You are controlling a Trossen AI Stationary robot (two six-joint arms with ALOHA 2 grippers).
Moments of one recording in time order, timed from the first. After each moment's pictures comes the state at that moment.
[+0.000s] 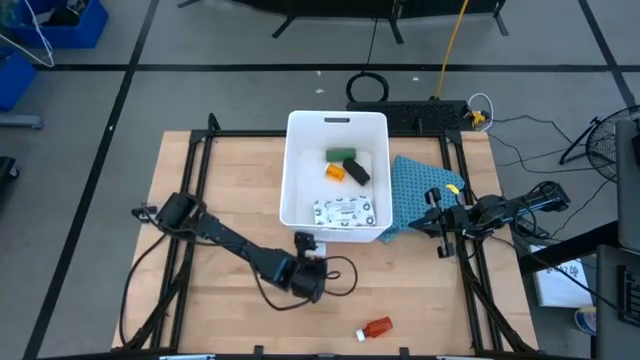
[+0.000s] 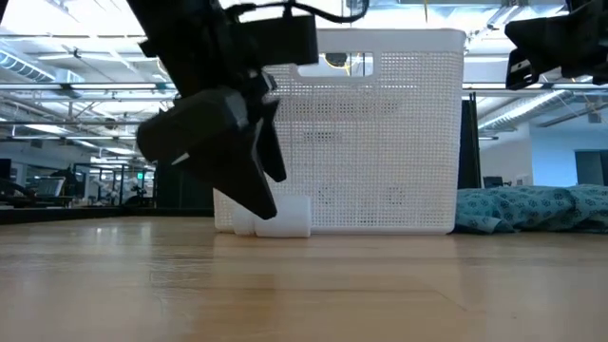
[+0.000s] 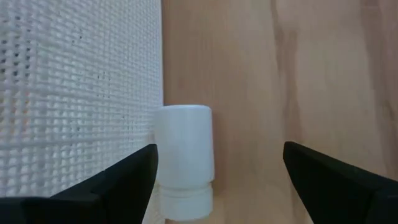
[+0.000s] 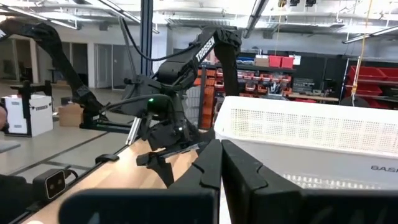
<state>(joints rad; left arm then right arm) -0.43 2.02 1.38 -0.60 -0.54 -0.19 0.31 0.01 0.02 0.18 0.16 -0.09</state>
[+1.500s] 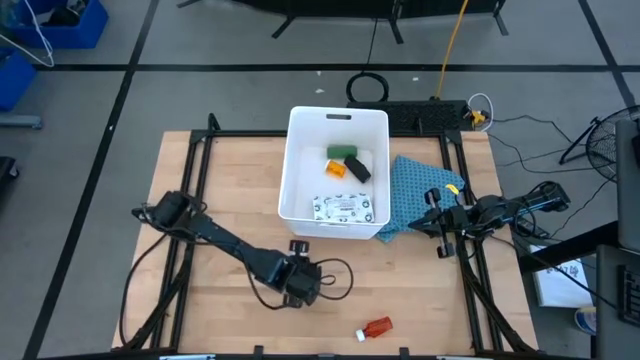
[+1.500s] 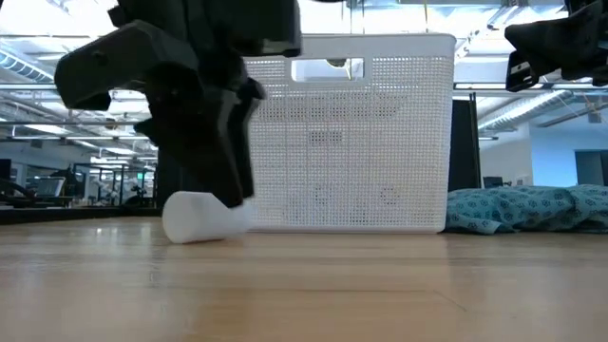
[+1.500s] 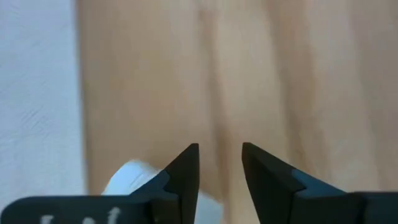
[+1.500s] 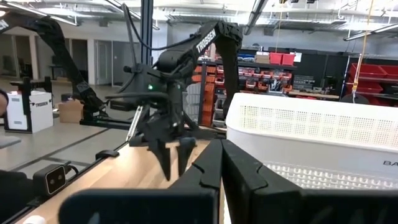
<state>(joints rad) -0.46 1.98 1.38 -0.66 -0.31 -0.24 0.31 0.01 0.02 0.16 0.16 -0.09</state>
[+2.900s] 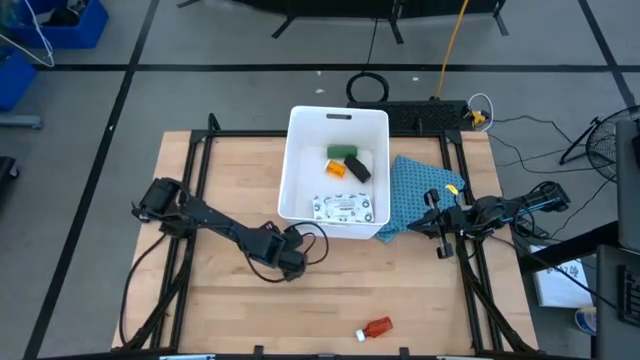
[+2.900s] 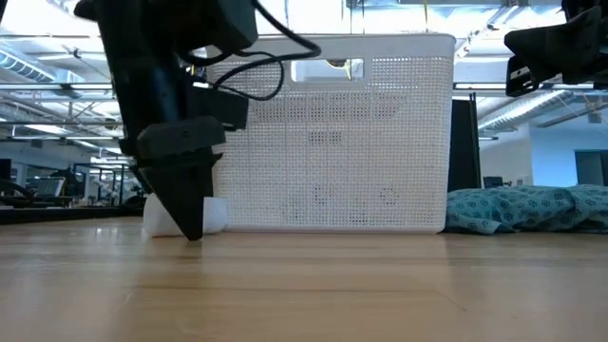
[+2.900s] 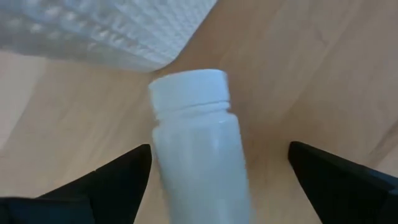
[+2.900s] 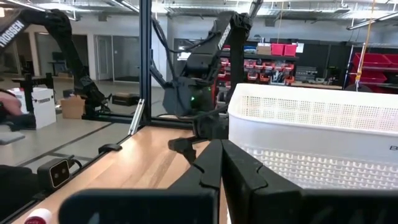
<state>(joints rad) -0.33 1.87 1.12 -0.72 -0.28 -0.89 0.31 0.01 0.02 0.13 0.16 -0.06</state>
